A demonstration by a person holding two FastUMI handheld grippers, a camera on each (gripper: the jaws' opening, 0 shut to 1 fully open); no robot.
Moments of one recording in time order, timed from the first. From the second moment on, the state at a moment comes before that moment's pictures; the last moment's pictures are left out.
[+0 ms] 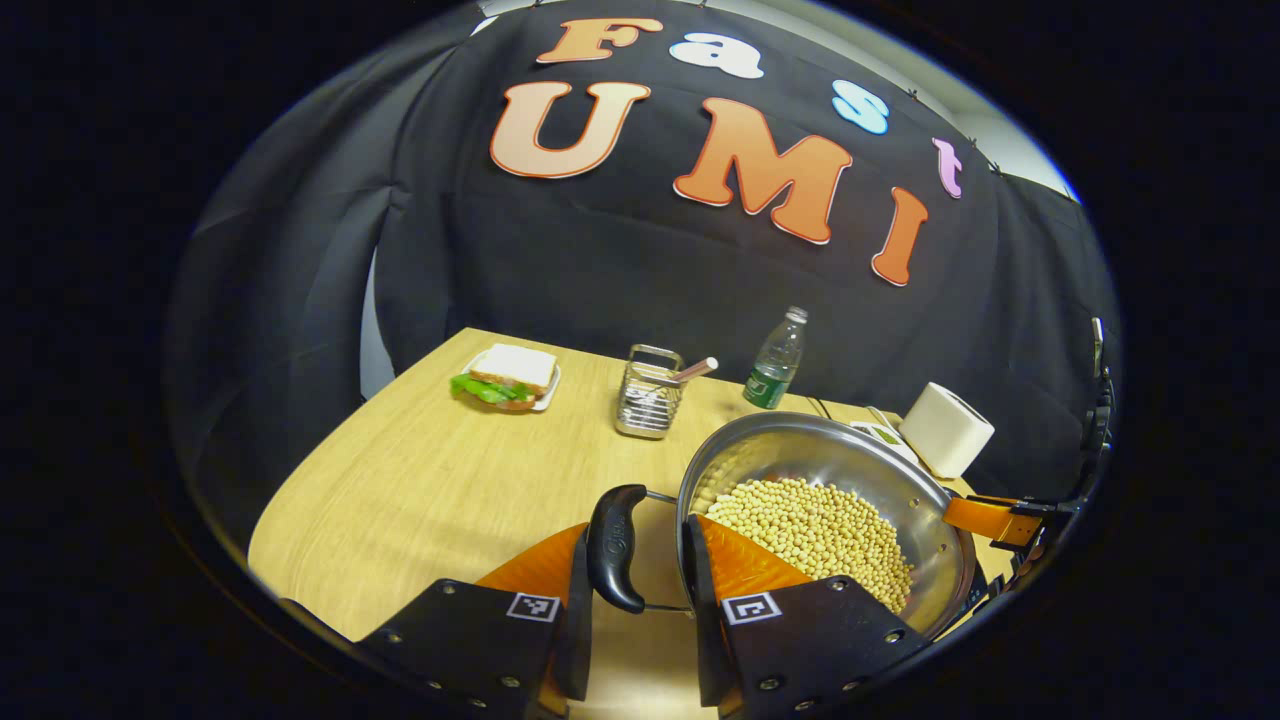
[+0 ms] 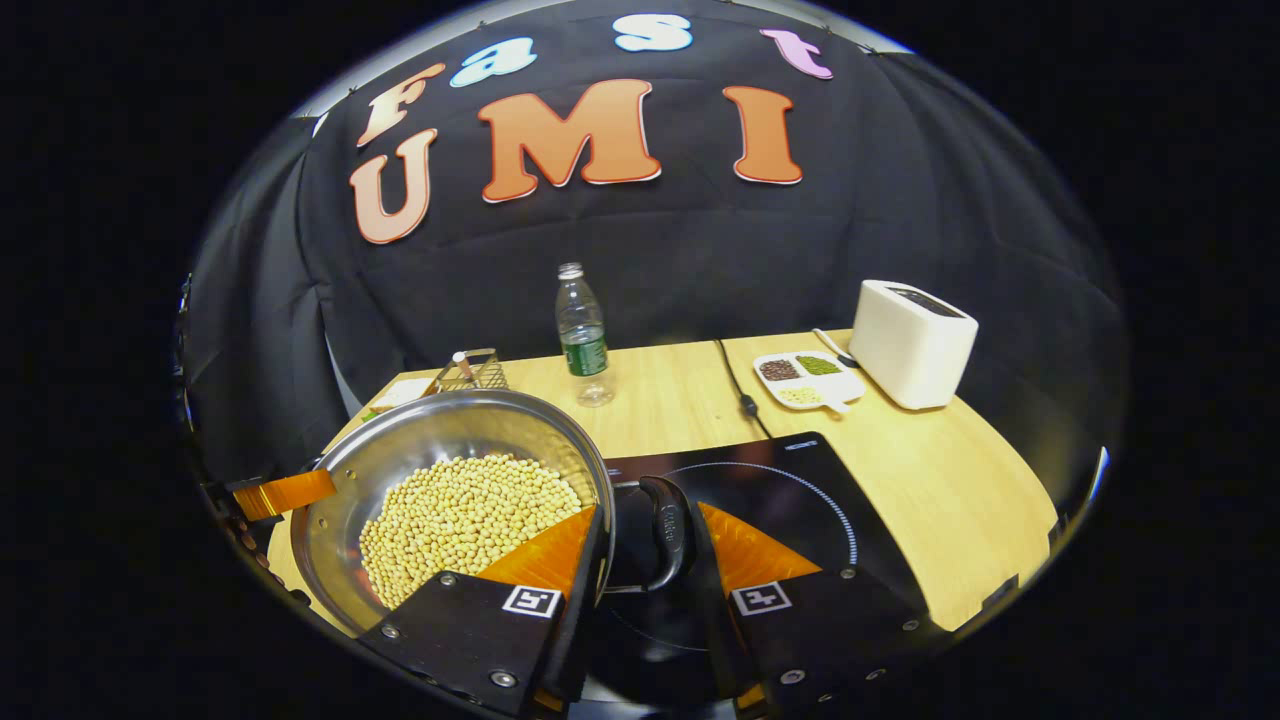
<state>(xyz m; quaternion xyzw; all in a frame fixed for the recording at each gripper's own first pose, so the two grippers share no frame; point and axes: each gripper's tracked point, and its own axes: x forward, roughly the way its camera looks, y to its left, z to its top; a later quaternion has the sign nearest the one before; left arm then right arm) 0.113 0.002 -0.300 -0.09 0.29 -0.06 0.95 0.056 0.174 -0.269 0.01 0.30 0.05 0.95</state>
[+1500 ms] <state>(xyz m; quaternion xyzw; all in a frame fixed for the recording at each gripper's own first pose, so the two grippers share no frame) 0.117 -0.200 -0.323 -0.08 0.34 -0.14 0.93 0.054 -0.010 -0.276 0.05 0.30 -0.05 0.95</state>
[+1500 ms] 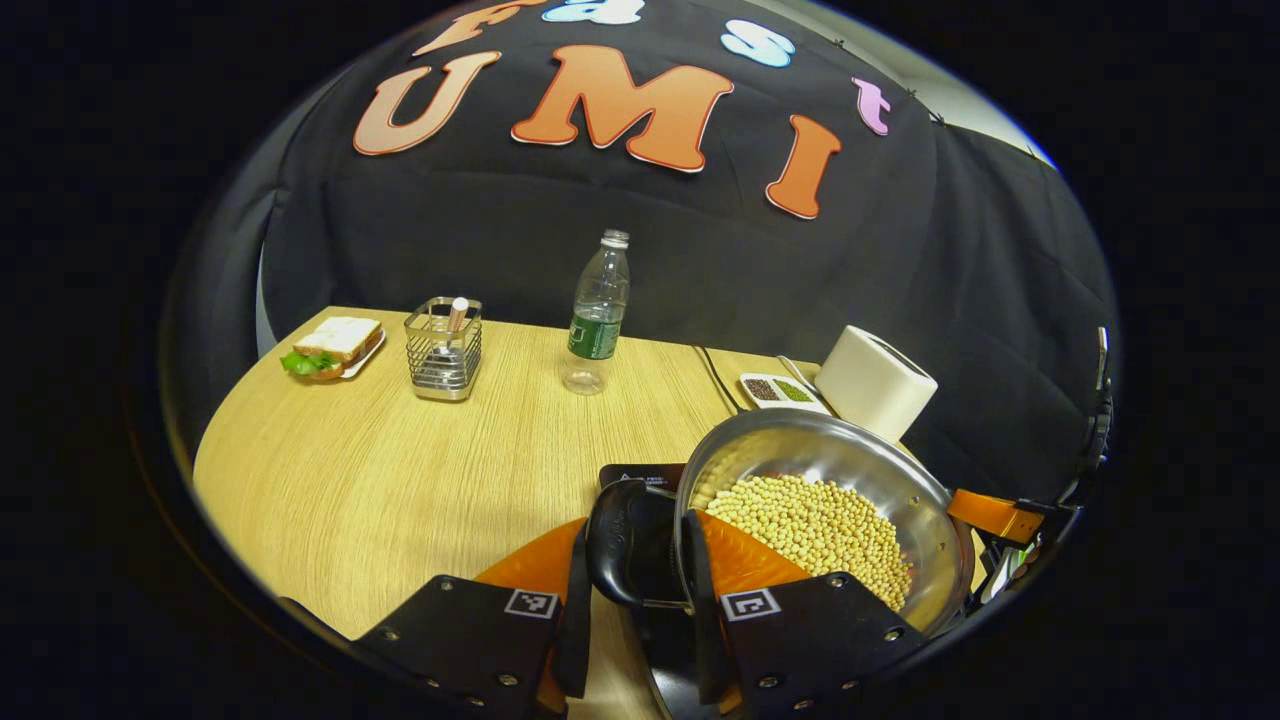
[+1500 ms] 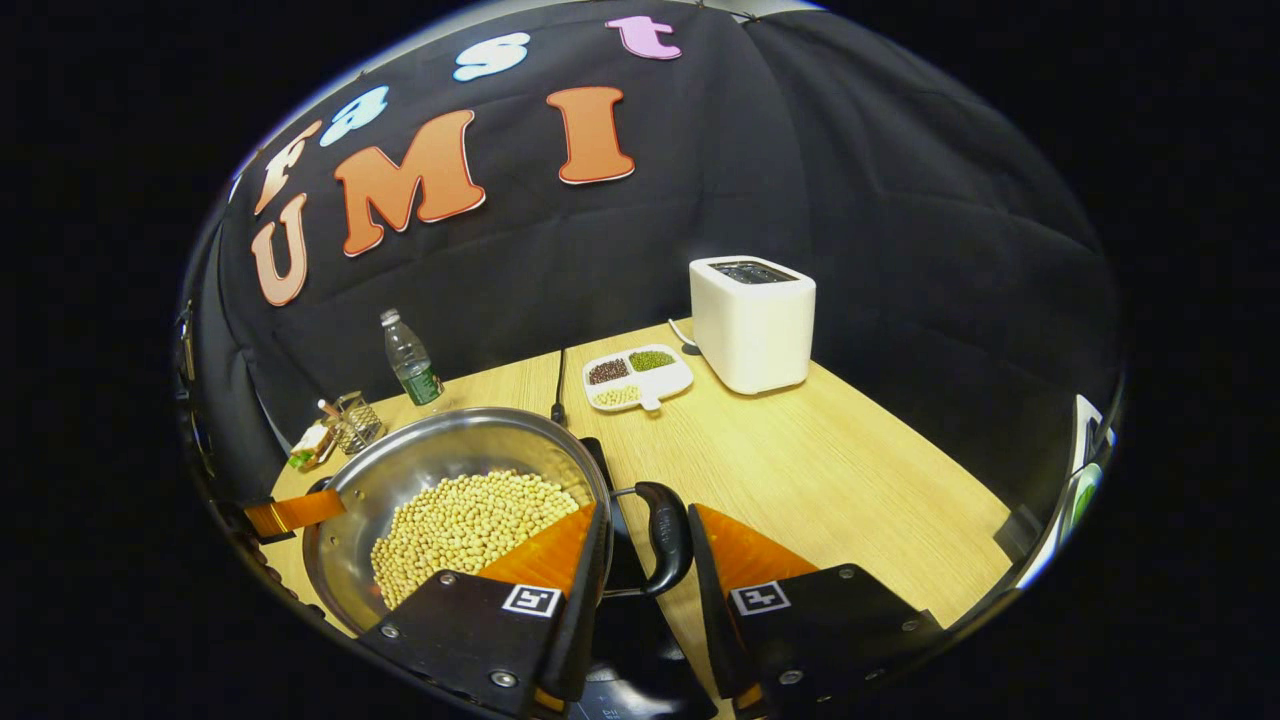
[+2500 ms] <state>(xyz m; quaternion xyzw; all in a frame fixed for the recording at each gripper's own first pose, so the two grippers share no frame) 0.089 -0.101 -0.087 -0.09 0.11 -0.06 0.99 0.027 -0.006 -0.061 -0.01 0.11 -0.02 0.99</state>
